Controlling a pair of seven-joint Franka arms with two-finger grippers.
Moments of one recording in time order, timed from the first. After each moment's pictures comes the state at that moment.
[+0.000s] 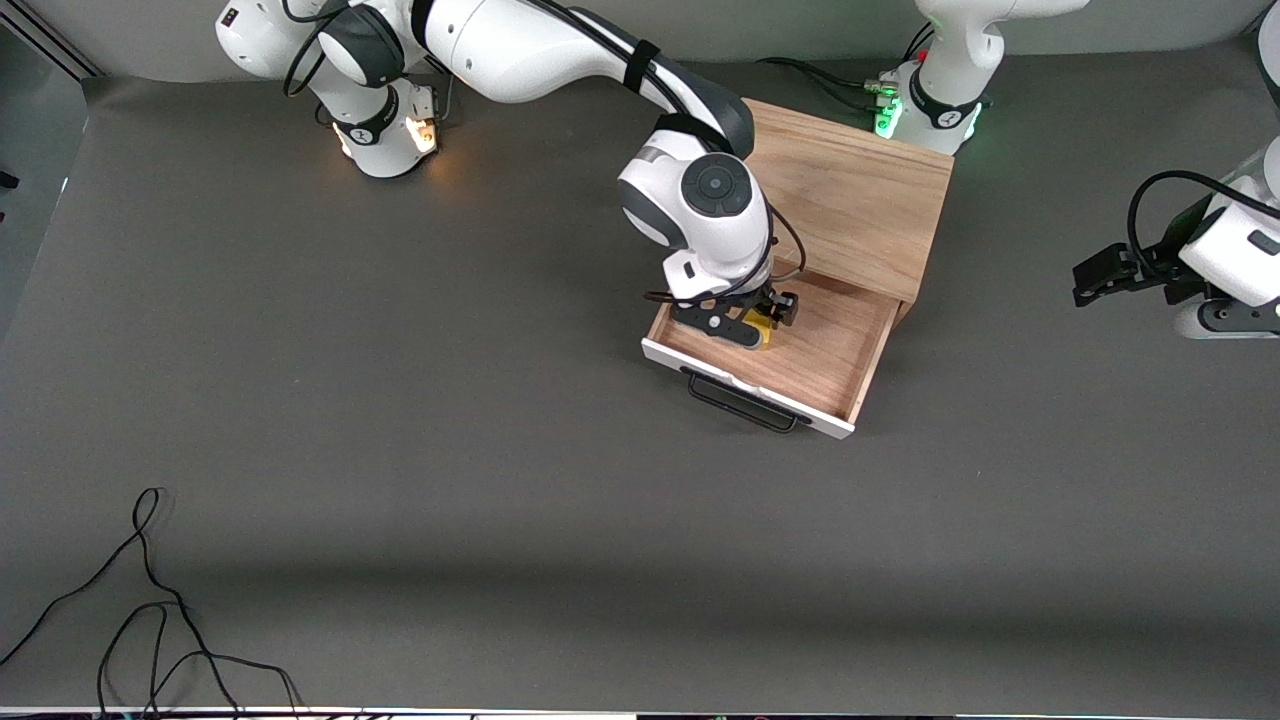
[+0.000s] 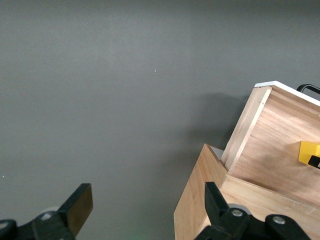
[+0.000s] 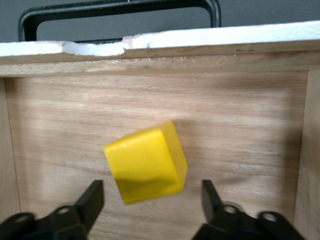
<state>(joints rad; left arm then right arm) 0.00 0.00 -0.04 -1.66 0.02 1.61 -0.04 0.95 0.89 -0.03 -1.04 0.19 2.08 1.32</state>
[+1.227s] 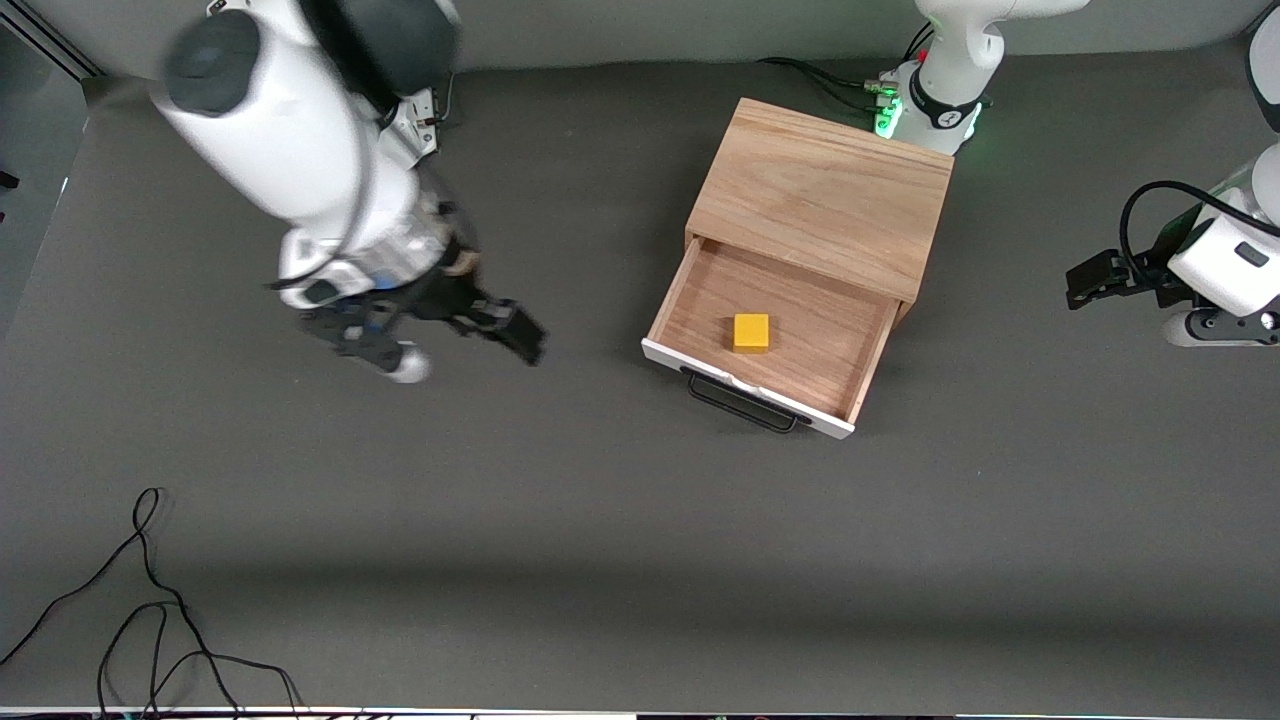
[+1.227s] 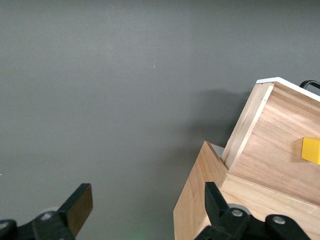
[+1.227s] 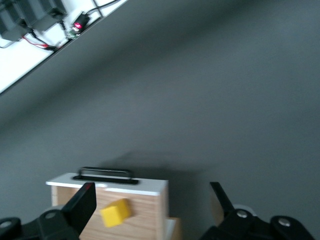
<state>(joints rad) 0.00 0.02 -0.05 -1.67 0.01 1.61 -0.04 0.55 0.29 -0.13 -1.30 0.18 1.75 0.89</state>
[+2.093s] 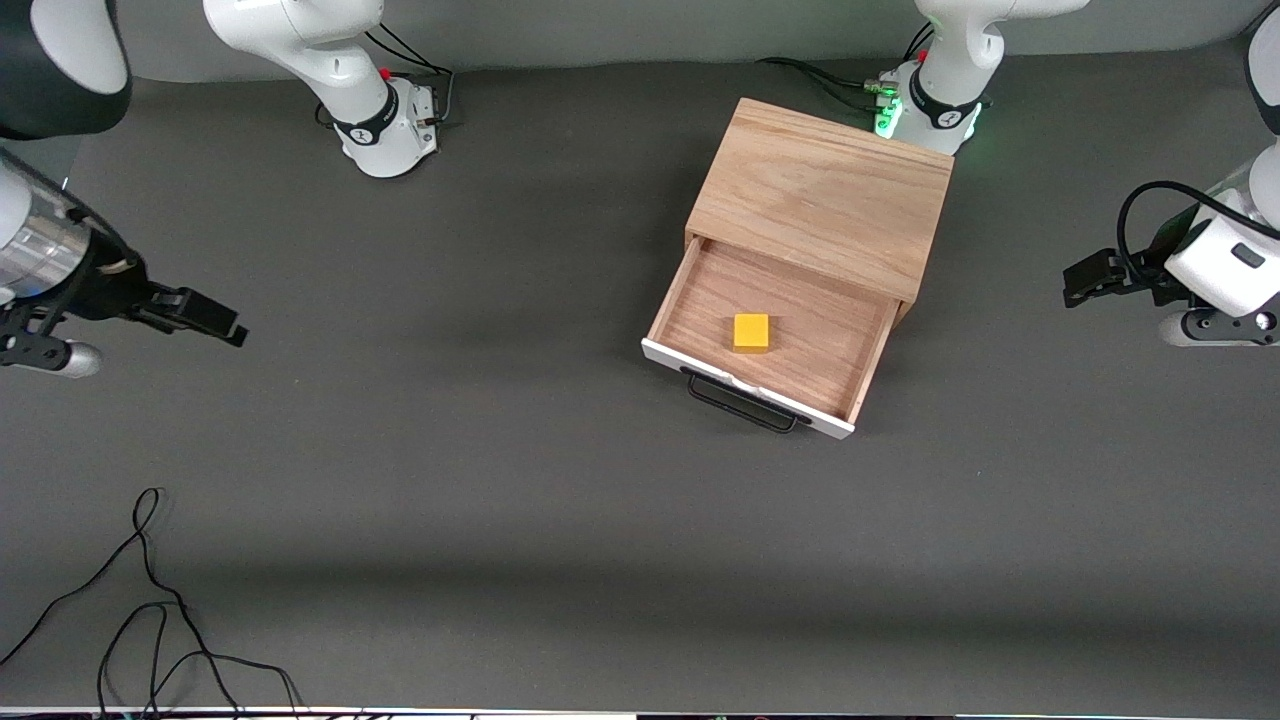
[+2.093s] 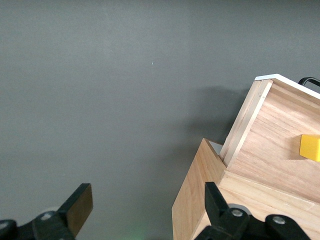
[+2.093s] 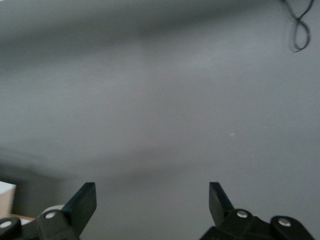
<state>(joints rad) 0.00 0.02 -0.05 -1.66 0.01 1.60 -0.04 0.14 0.04 -0.13 -1.66 0.07 1.69 0.22</state>
